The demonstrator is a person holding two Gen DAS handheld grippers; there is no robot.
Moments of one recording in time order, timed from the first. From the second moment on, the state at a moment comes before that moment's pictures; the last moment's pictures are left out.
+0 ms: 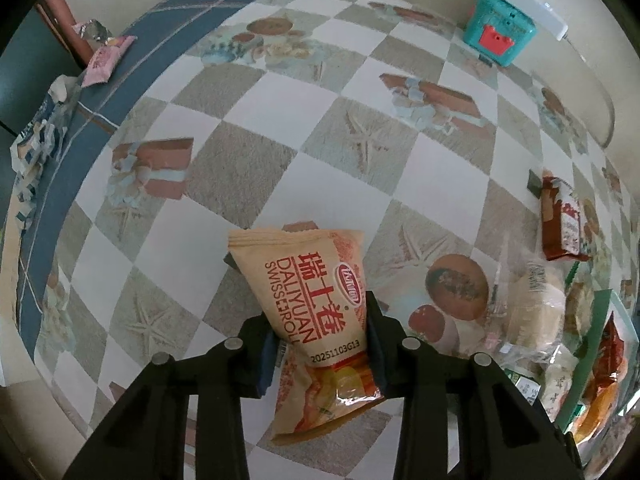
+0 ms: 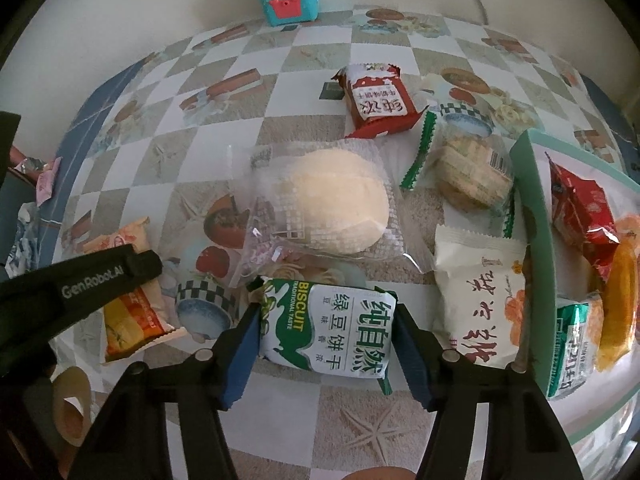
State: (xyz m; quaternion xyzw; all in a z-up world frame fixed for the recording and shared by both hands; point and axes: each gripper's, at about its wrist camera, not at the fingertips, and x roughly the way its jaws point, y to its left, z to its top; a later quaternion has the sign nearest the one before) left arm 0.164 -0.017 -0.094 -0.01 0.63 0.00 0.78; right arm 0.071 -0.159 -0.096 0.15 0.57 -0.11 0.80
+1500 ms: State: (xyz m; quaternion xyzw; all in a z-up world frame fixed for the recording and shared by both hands) left arm 0.107 -0.070 0.027 0.02 0.51 -0.08 0.86; right arm -0.045 -0.316 -0.010 0.27 0.45 -0.32 0.79
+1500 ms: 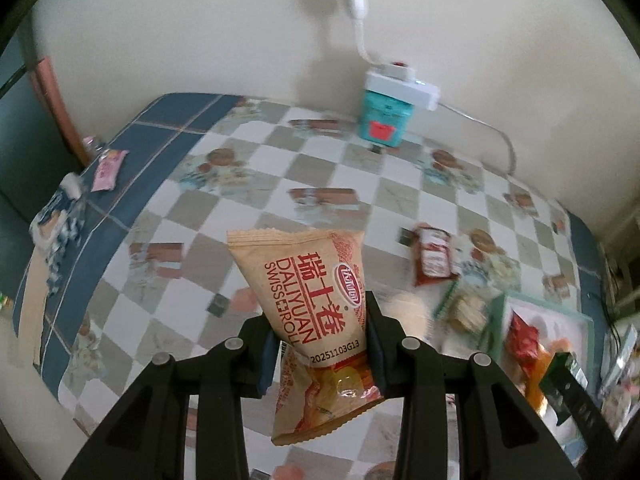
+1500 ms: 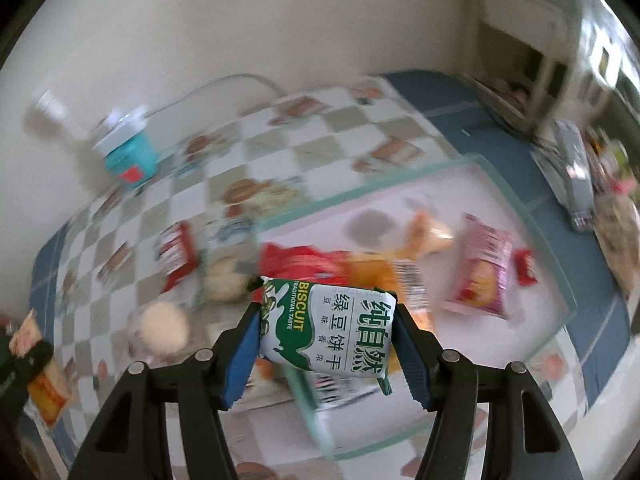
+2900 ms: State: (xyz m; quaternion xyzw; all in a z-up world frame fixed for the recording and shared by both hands) left arm -0.043 -0.297 -0.053 0.22 0.54 -0.36 0.73; right arm -0.157 -0.439 -0.070 0.37 0.44 -0.46 0.68
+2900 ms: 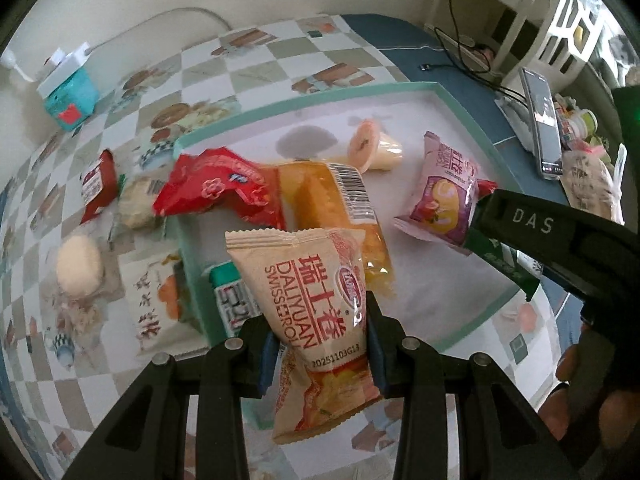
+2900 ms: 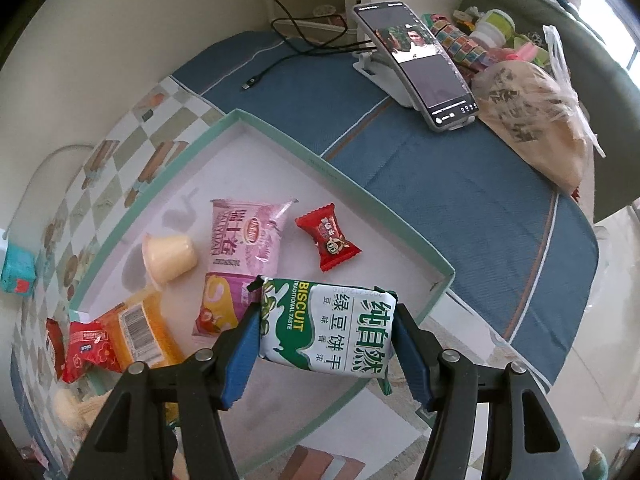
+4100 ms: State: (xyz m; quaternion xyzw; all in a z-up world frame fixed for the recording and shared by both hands) left arm -0.030 -0.310 -0.038 0.19 0.50 -0.39 0.75; right arm -0.147 -0.439 -0.056 0.35 0.44 -0.45 0.70
